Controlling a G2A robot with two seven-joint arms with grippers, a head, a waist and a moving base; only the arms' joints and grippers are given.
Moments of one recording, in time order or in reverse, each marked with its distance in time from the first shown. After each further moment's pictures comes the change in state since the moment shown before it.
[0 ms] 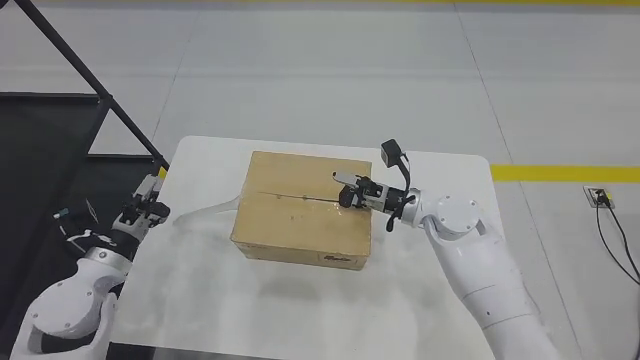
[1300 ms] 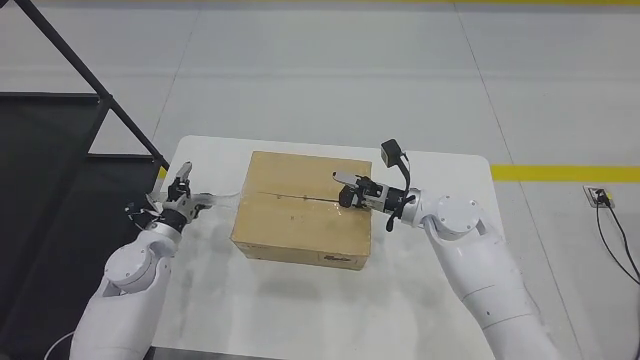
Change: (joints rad) left arm -0.338 -0.079 0.266 0.441 -0.265 -0.072 0.094; right arm 0.000 0.000 0.000 0.000 0.000 0.000 0.000
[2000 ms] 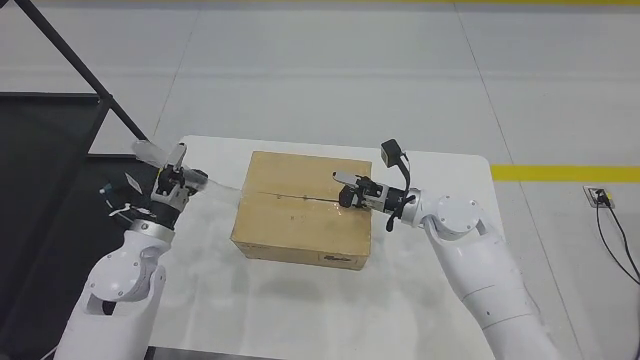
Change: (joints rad) left arm 0.148 0.013 -0.064 -0.402 0.201 -0.037 0.077; right arm 0.000 0.000 0.000 0.000 0.000 0.000 0.000
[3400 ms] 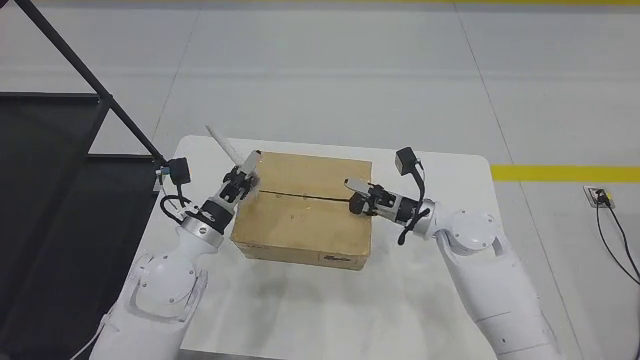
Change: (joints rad) left arm -0.030 -0.030 0.203 -0.144 0.331 0.039 0.001; right arm -0.159 0.055 0.070 -0.243 -0.022 0.064 -0.034
